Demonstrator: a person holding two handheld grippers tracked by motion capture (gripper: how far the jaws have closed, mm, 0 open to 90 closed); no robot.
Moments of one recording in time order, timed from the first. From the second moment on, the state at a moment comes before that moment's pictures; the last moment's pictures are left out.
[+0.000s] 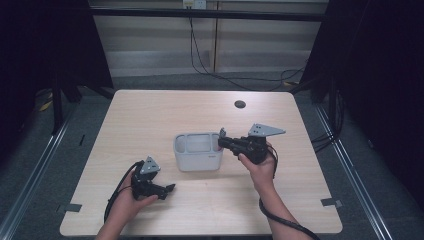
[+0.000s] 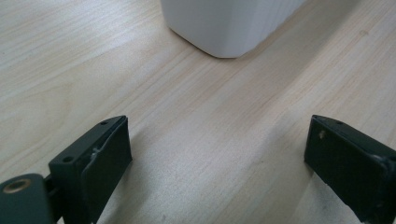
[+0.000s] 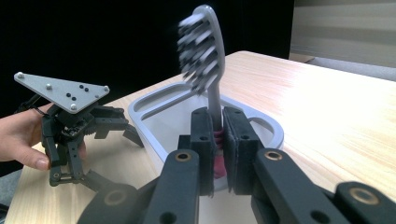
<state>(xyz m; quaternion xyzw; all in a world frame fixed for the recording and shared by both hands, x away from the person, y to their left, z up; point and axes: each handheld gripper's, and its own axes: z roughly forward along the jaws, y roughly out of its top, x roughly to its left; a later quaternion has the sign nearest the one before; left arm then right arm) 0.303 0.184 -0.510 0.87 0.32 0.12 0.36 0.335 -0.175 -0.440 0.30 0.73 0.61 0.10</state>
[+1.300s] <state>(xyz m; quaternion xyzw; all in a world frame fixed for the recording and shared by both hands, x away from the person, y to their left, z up) 0.303 0.184 -0.510 0.87 0.32 0.12 0.37 0.334 -0.181 -0.437 0.31 0.73 0.60 0.13</state>
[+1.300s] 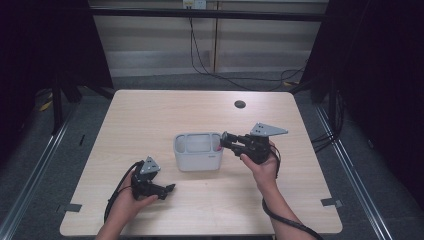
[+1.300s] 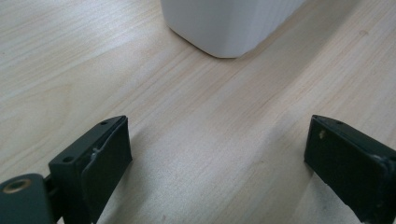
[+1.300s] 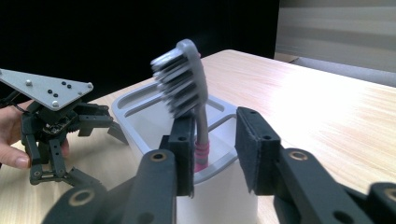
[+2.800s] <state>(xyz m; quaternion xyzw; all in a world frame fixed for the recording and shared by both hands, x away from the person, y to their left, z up) 0.302 0.184 -0.509 0.87 0.32 0.12 0.37 0.333 -0.198 -0.423 0.30 0.76 0.56 0.12</state>
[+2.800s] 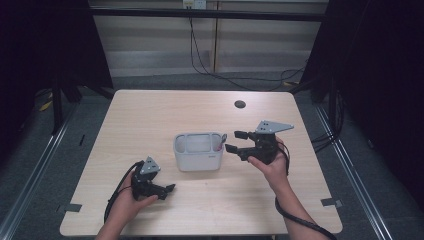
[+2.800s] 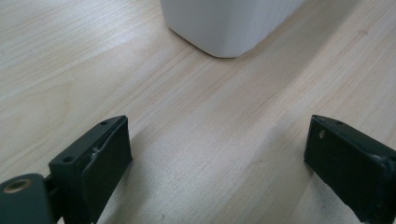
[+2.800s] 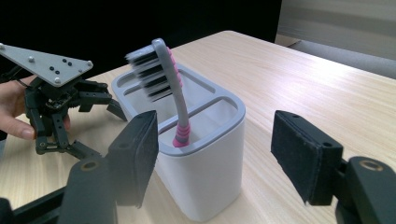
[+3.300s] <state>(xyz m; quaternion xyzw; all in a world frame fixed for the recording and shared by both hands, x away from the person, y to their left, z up) 0.302 0.184 -0.510 0.87 0.32 0.12 0.37 0.329 -0.210 -0.423 0.30 0.77 0.55 0.12</state>
